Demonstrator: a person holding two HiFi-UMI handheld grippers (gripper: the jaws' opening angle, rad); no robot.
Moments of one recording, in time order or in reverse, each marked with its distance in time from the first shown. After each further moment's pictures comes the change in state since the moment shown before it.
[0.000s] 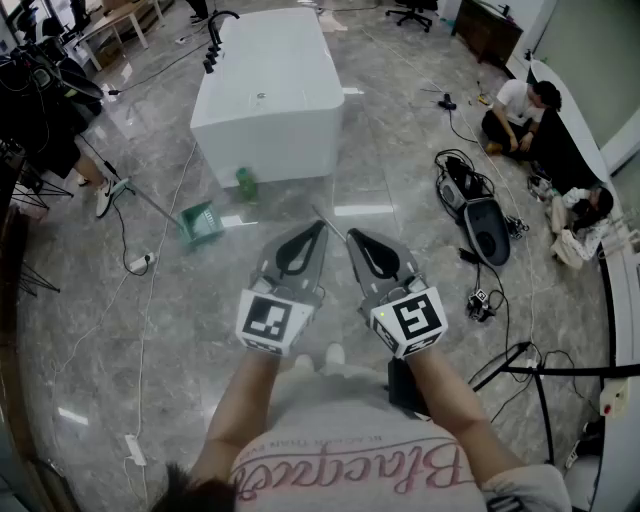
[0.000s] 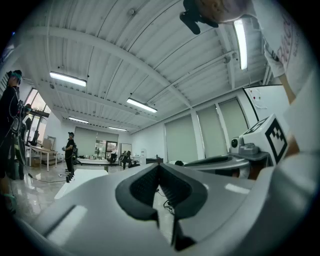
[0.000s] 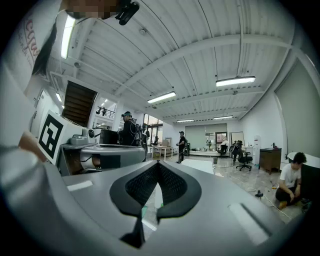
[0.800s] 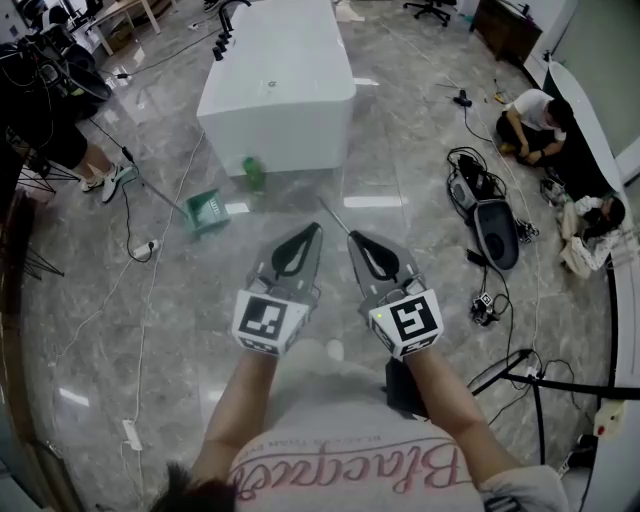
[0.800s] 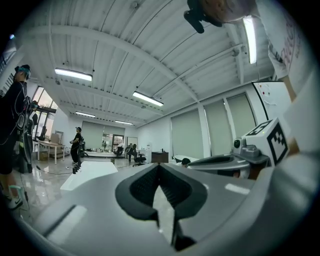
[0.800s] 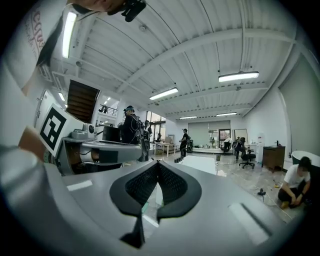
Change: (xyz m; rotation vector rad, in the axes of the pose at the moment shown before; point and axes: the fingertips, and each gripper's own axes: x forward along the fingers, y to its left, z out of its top) left arm 0.007 0.002 -0.026 -0.039 0.072 0.067; right arm 0.001 -0.015 -0.027 -0.007 0.034 0.038
